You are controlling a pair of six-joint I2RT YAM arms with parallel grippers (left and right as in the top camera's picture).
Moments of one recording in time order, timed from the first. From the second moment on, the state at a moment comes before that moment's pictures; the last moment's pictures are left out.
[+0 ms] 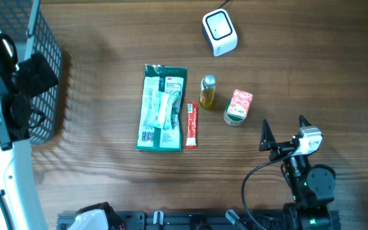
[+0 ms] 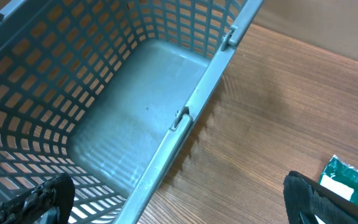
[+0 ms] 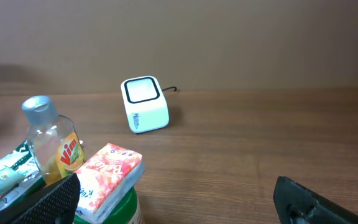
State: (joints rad) left arm 0.24 1.27 1.62 -1.12 -0.28 -0.14; right arm 0.09 0.07 0.01 0.00 -0.04 0.07
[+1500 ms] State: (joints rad) left arm 0.24 1.27 1.62 -1.12 -0.28 -0.14; right arm 0.09 1.18 1.17 -1.10 -0.35 0.15
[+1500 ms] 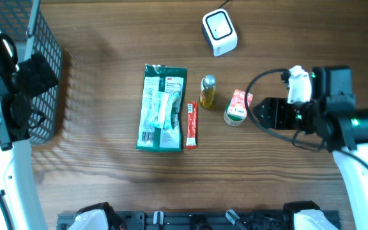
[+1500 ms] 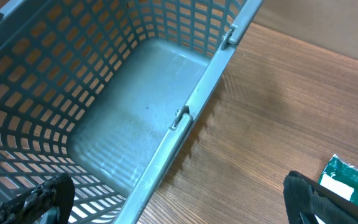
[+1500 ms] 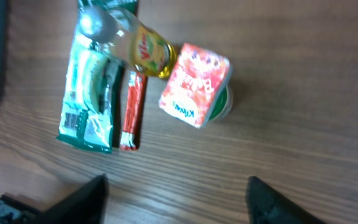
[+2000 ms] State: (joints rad) left arm 0.24 1.27 1.62 -1.12 -0.28 -0.14; right arm 0.09 1.58 1.17 -0.97 -0.36 0.23
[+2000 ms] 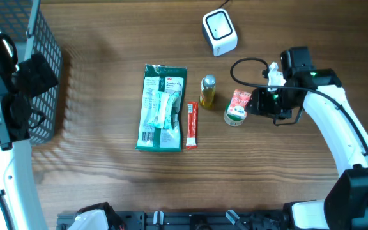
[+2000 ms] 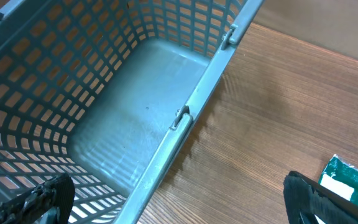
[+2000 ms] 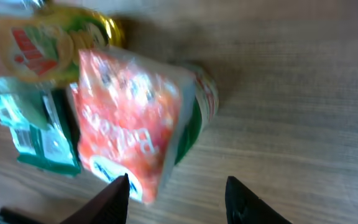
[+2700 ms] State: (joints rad) left arm 0.24 1.27 1.62 -1.12 -0.28 -0.14; right arm 0.13 1.58 1.10 -0.82 -0.36 0.38
